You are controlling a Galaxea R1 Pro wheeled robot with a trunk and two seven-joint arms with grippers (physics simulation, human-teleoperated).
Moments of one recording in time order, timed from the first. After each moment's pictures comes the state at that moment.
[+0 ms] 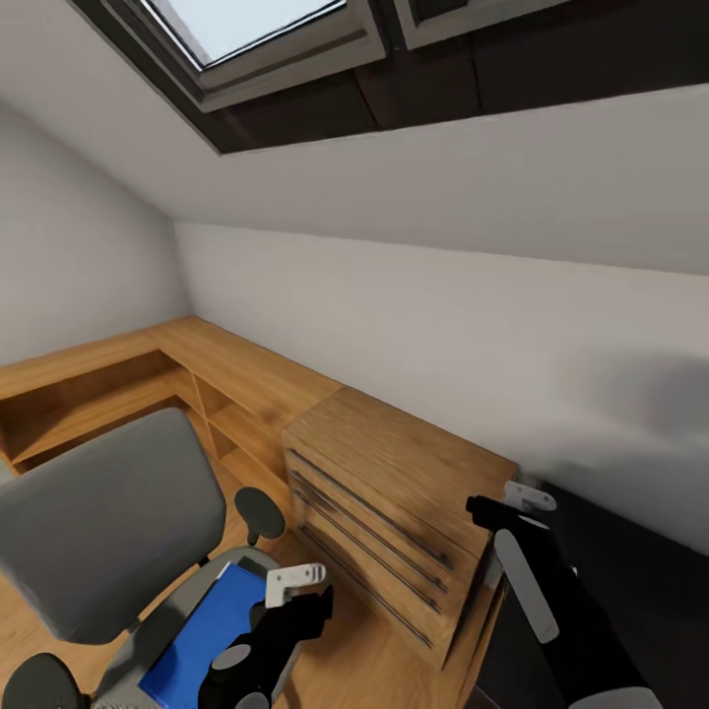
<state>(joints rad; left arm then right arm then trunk) -0.16 0.12 -0.68 -1.61 0.79 0.42 0.76 -0.43 -0.04 0.09 -1.31 -0.49 0.61 -0.58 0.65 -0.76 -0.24</state>
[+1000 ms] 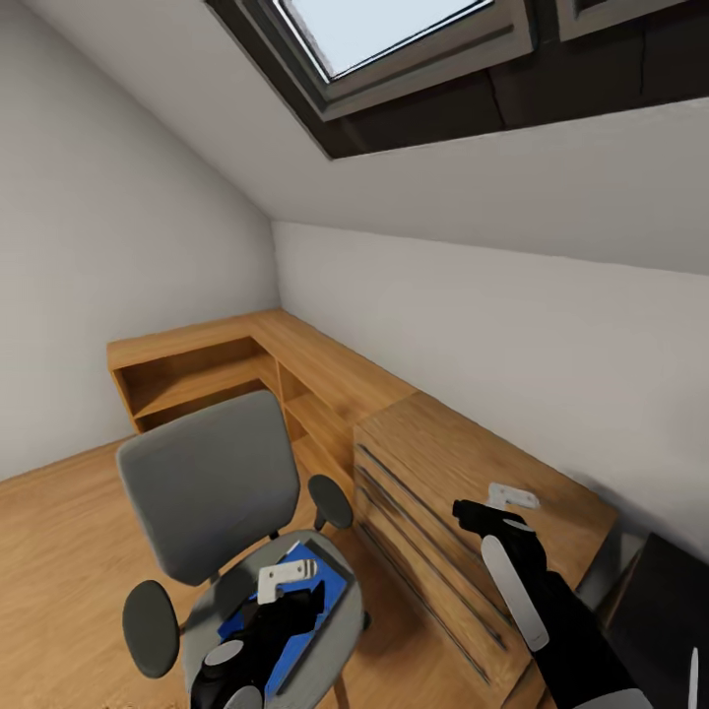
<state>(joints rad) -0.16 0.13 -0.65 -1.61 0.79 0.42 0.76 -0.42 -0.04 0.17 -1.31 -0.49 0.61 -0.58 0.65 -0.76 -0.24</state>
